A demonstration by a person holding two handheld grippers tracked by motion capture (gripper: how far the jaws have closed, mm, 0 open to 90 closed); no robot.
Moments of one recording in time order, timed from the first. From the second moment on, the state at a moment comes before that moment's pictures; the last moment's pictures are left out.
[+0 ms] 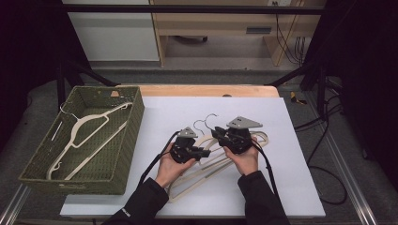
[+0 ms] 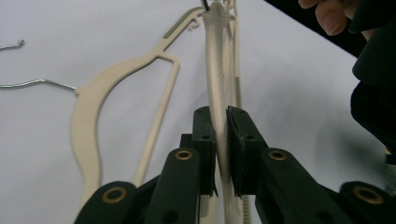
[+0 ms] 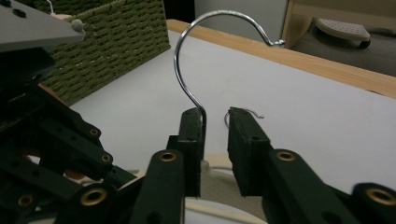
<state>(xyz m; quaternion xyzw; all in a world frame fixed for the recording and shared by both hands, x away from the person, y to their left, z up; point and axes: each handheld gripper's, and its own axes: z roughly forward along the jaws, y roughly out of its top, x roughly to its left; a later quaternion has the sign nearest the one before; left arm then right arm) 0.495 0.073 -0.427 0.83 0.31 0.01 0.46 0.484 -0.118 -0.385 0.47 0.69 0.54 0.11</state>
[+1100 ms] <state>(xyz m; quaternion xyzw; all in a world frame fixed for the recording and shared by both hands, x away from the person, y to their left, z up) 0.451 0.155 -0.321 0.82 0.27 0.10 0.50 0.412 -0.217 -0.375 0.51 0.61 0.59 0.13</state>
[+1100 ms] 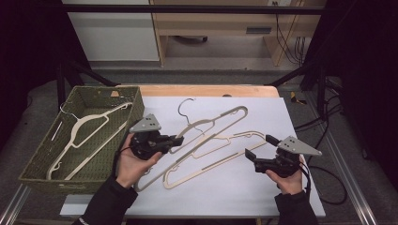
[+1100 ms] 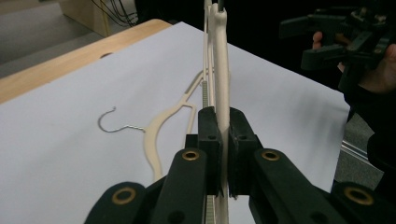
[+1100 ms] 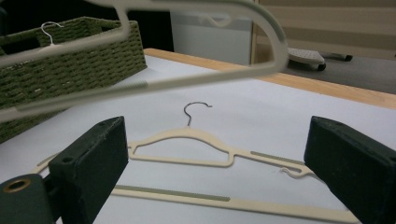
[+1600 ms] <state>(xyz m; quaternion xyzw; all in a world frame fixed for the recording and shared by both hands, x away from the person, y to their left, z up) 0.458 0.240 -0.273 0.79 0.30 0.14 0.52 0.415 -0.215 -0.379 0.51 0.62 0.58 0.14</state>
